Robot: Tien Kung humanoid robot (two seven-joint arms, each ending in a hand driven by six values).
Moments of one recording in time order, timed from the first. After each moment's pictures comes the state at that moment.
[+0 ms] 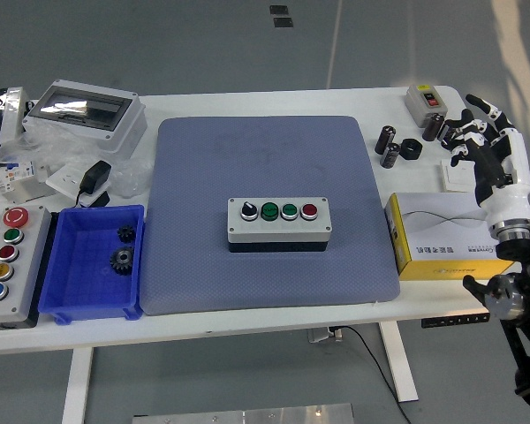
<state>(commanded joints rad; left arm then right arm) -0.04 0.13 -1.41 -0.18 1.40 0.04 0.28 0.11 -0.25 1.39 1.42 -0.94 -0.23 0.29</state>
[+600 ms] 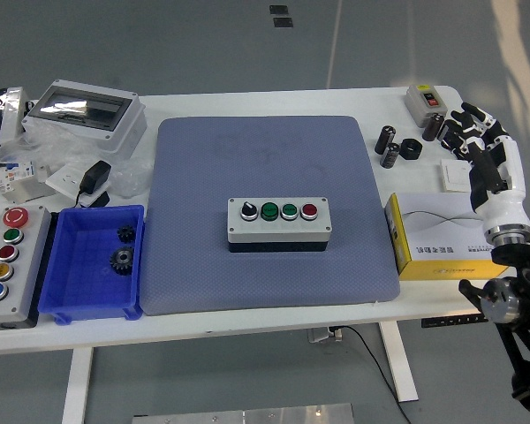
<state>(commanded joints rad) -0.03 0.13 -1.42 -0.18 1.41 0.04 0.28 0.11 -0.24 1.39 1.42 -0.89 -0.22 0.30</state>
